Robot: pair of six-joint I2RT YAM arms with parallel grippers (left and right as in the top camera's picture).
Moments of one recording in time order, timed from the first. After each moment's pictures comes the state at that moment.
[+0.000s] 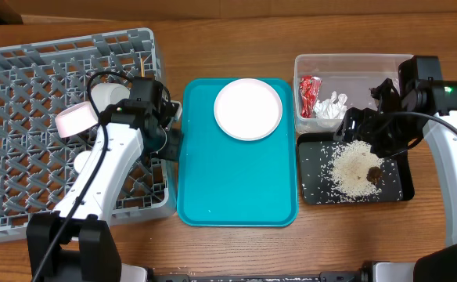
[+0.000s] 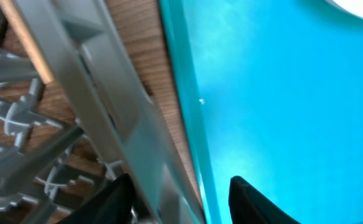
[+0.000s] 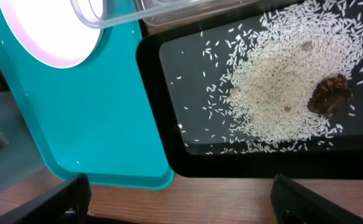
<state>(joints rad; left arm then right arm) -0.13 1.61 1.19 -0.97 0.09 0.06 -0.06 1.53 1.44 -1.38 -0.33 0.17</state>
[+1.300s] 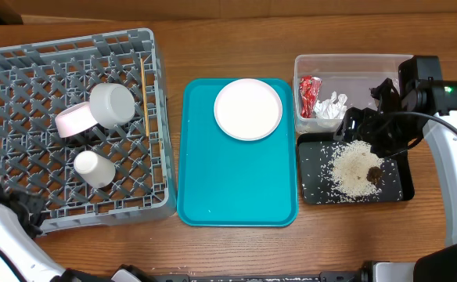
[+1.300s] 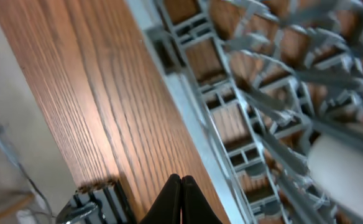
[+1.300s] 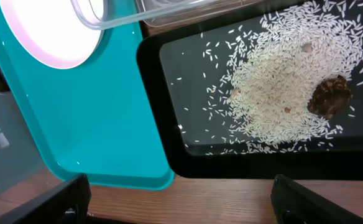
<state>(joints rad) 0.93 1.32 1.10 -1.17 -0.11 -0.38 -0.06 1.53 1.44 -1.38 -0.33 0.17</state>
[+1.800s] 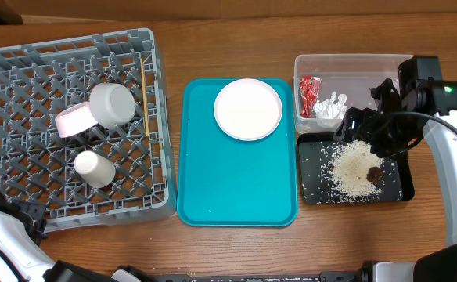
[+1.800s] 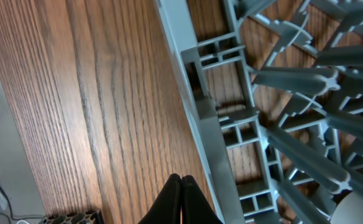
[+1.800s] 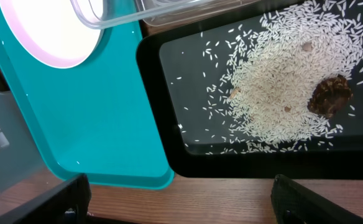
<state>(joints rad) 1.00 1.33 0.95 -0.96 -0.10 -0.43 -0.06 1.53 1.44 -1.38 -0.33 0.17</state>
